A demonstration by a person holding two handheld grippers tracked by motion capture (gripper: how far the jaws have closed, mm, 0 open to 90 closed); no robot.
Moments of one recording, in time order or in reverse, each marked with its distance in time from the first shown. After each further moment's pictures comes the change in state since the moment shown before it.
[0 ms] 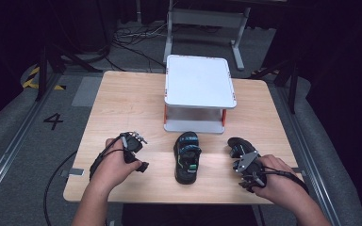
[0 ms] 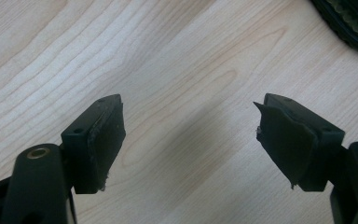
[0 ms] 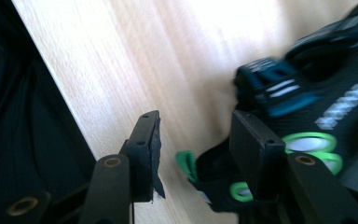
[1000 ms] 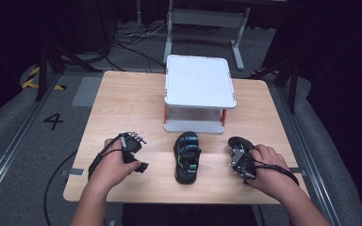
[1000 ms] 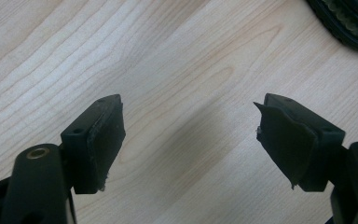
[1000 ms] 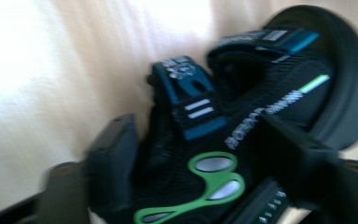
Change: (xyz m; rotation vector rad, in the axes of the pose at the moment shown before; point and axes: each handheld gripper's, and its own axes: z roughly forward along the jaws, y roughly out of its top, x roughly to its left) left arm 0.002 -0.003 -0.002 0.001 -0.015 -0.005; right arm -0.013 0.019 0.023 0.149 -0.282 -0.142
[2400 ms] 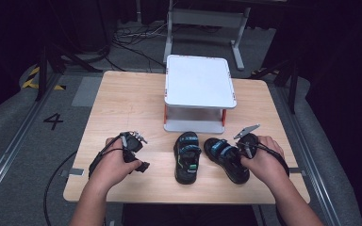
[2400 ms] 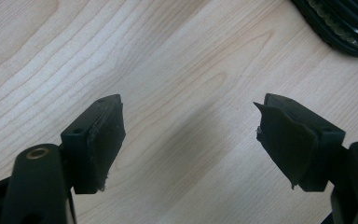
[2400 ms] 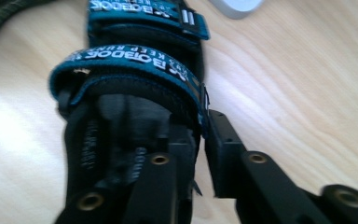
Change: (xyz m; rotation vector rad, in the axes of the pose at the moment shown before) left arm 0.000 0.003 -0.001 -0.011 -0.019 0.014; right arm -0.042 0.004 0.004 -0.176 0.142 0.584
